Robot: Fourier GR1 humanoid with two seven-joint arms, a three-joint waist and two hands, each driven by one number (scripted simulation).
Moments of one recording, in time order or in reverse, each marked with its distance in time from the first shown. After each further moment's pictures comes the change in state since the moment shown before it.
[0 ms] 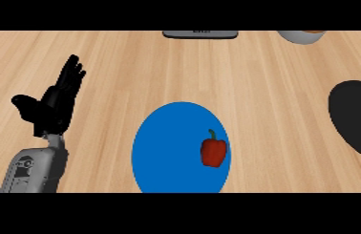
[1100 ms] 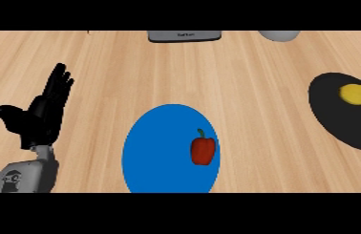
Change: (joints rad) left arm 0.082 0.005 0.022 -0.085 -0.008 0.025 0.045; right arm 0.566 0.282 -0.179 -0.730 -0.404 0.392 -0.164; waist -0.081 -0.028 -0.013
